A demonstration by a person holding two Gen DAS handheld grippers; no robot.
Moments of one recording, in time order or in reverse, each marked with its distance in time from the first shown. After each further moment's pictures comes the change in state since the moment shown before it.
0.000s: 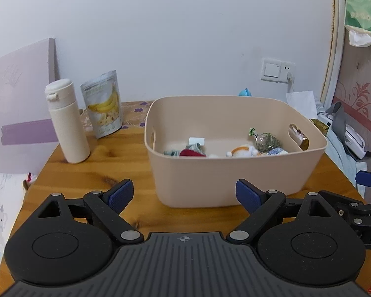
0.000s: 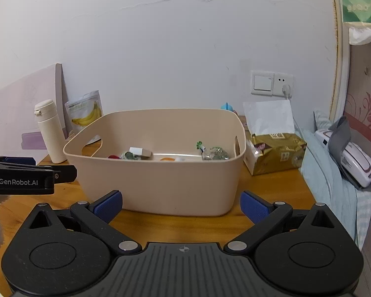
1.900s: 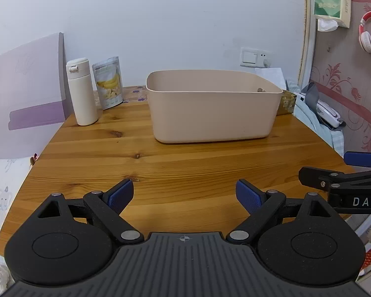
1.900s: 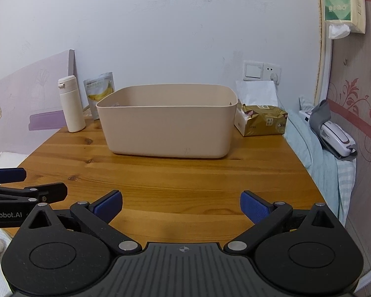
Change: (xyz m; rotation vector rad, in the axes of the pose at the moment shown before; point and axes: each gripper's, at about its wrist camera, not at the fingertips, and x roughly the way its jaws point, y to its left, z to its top) left arm -0.101 -0.003 -0.108 0.045 -0.016 -0.047; right arm -0.091 0.029 -0.080 -0.016 0.021 -0.037
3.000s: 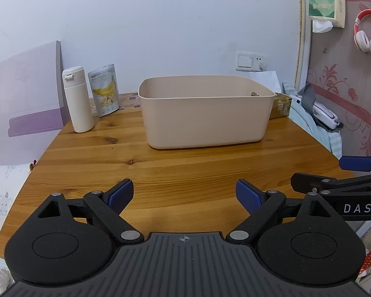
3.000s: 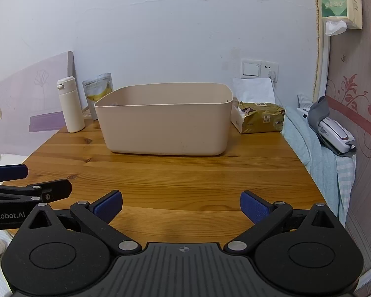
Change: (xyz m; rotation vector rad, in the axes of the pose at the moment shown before) left arm -0.003 -0.014 0.003 0.015 -0.026 0.000; right arm -0.003 -0.009 -0.003 0.014 0.000 0.007
